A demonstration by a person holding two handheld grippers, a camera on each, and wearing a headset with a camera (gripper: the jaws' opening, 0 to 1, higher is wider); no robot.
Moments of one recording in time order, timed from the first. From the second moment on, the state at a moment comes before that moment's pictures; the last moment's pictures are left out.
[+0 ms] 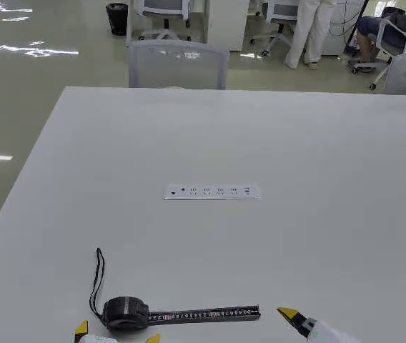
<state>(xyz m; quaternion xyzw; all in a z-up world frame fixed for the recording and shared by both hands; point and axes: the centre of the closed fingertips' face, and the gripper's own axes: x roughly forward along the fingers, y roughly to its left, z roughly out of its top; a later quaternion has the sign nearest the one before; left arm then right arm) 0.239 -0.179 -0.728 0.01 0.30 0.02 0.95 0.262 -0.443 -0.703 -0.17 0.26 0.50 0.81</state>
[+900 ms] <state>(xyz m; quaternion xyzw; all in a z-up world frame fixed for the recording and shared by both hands) 0.256 -0.176 -0.734 -0.01 0.28 0.09 0.96 0.300 -0.445 -0.741 -0.22 0.25 0.61 0.72</state>
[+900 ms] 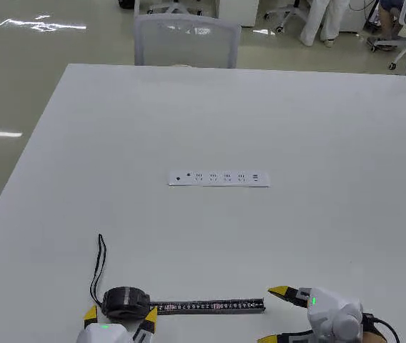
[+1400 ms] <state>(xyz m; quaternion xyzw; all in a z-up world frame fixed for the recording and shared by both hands) 0.263 -0.168 -0.734 -0.04 0.27 0.13 0.95 0.316 -0.445 -0.761 -0.24 0.26 0.63 0.69</state>
